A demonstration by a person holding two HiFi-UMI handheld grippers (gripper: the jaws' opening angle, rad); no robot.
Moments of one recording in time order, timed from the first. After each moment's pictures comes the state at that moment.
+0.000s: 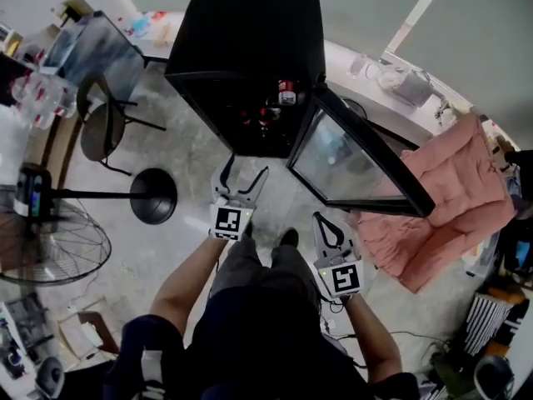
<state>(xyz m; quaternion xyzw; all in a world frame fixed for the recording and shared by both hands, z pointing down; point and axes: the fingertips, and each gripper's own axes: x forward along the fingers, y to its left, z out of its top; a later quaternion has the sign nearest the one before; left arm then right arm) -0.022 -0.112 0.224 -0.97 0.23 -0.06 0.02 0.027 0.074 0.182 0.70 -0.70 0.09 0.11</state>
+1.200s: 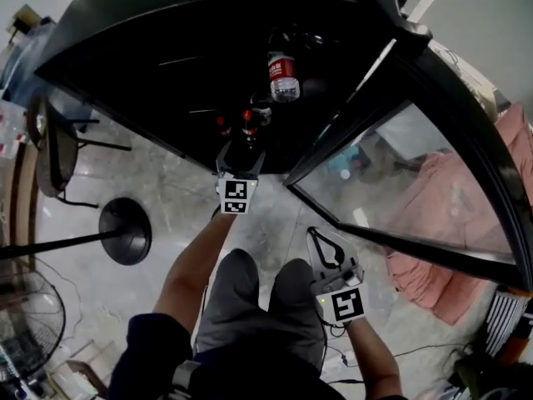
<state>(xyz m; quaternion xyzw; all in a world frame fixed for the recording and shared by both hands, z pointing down) 0.111 -0.275 0.645 -0.97 0.23 -0.12 0.00 0.069 -0.031 0.455 0.71 -0.69 0.07 0.11</state>
